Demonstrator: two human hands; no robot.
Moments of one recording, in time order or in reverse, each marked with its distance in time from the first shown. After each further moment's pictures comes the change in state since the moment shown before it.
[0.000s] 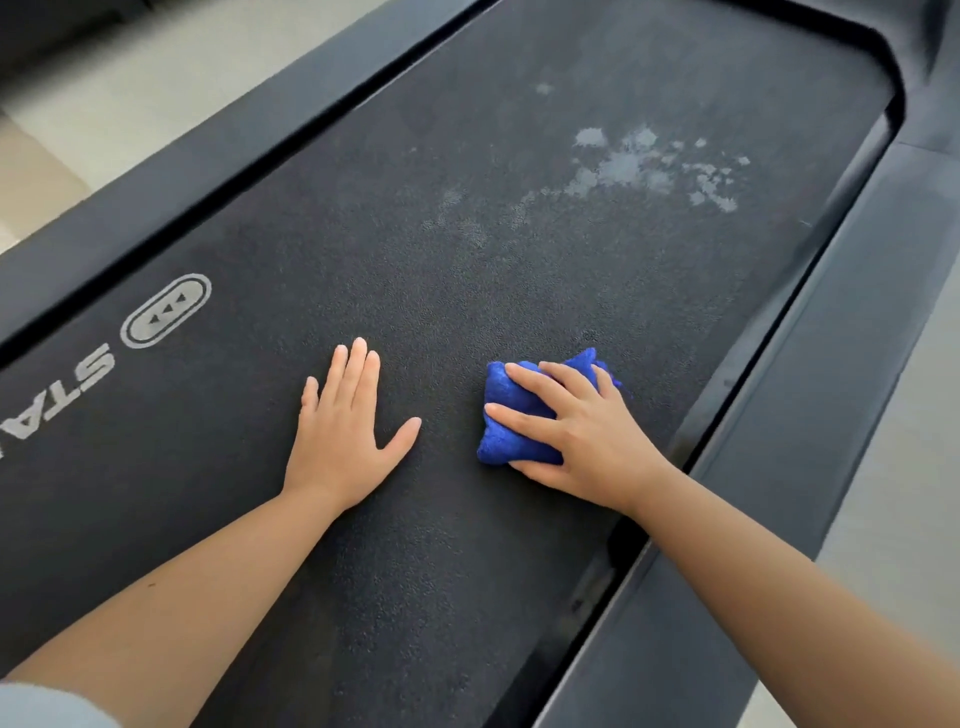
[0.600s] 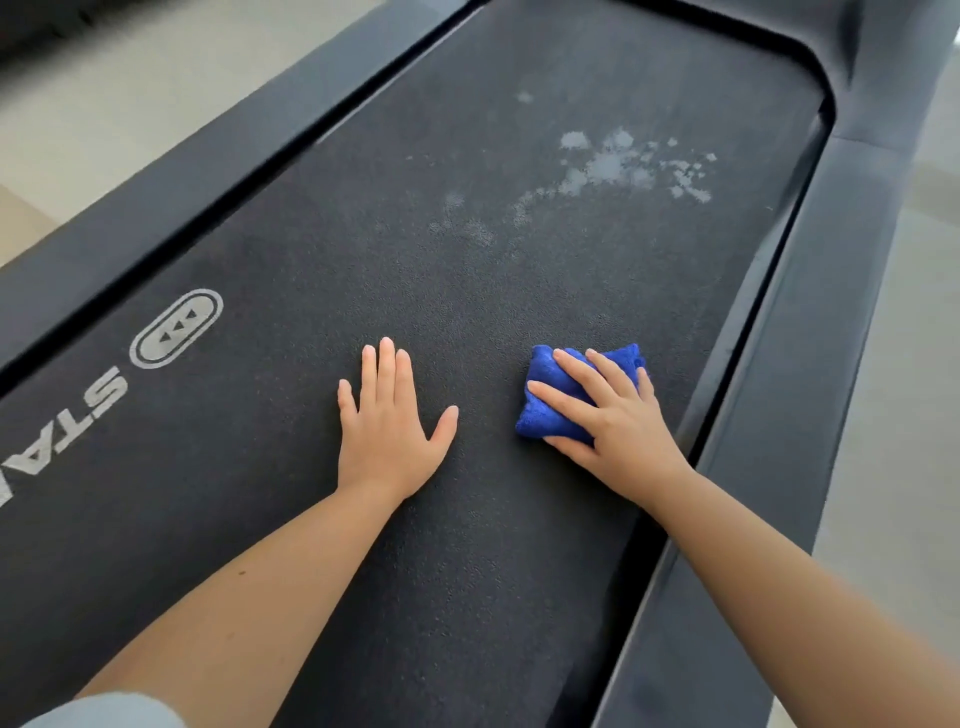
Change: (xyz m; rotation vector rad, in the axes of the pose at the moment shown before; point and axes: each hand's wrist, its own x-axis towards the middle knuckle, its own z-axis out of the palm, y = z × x) left_hand 0.000 0.003 0.000 0.019 -0.011 0.017; right_hand -0.012 -0.033 0.006 -0.054 0.045 0.361
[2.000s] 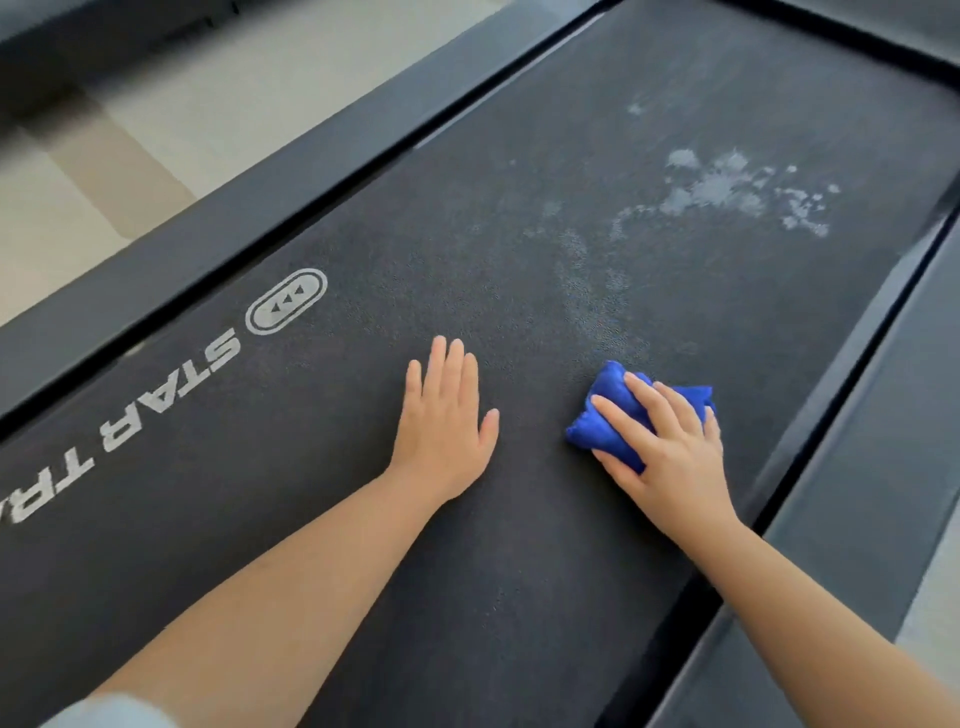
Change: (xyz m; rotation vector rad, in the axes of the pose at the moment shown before) left_hand -0.006 -0.015 -0.019 0.128 -0.032 0.013; right_hand 0.005 -0.024 0.004 0.039 0.010 0.090
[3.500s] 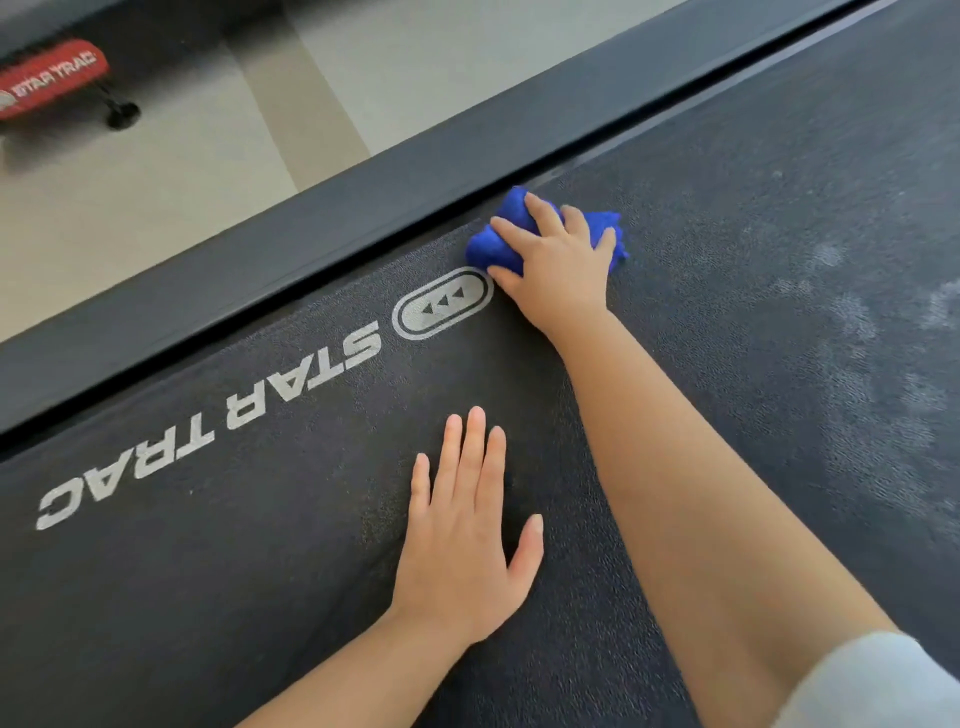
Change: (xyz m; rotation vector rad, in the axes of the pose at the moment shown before) left_hand -0.043 -0.079 0.031 -0.147 0.058 -0.288; right_hand 0.280 -0.217 0.093 0.081 -0.179 -0.259
